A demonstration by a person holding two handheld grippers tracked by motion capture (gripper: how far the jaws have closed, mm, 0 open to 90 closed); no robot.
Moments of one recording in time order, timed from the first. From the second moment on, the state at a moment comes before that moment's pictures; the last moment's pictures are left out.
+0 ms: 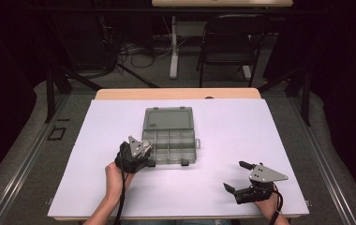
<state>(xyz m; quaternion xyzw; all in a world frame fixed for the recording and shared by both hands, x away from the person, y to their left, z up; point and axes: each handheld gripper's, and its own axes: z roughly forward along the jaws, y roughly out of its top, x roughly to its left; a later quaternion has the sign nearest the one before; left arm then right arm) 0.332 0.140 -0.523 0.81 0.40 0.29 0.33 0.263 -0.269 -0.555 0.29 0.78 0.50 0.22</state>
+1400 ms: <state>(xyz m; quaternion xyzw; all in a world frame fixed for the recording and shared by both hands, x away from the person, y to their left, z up) 0.333 0.138 -0.526 0.81 0.40 0.29 0.31 0.262 -0.269 -0.554 0.29 0.78 0.51 0.22</state>
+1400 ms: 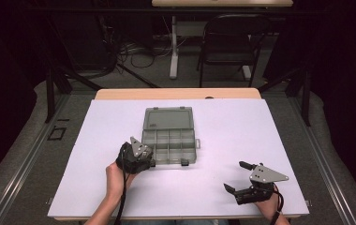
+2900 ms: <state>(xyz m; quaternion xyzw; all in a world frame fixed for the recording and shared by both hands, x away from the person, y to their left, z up) 0.271 0.185 -0.506 0.78 0.39 0.30 0.40 0.261 -0.269 -0.553 0.29 0.78 0.51 0.21</state>
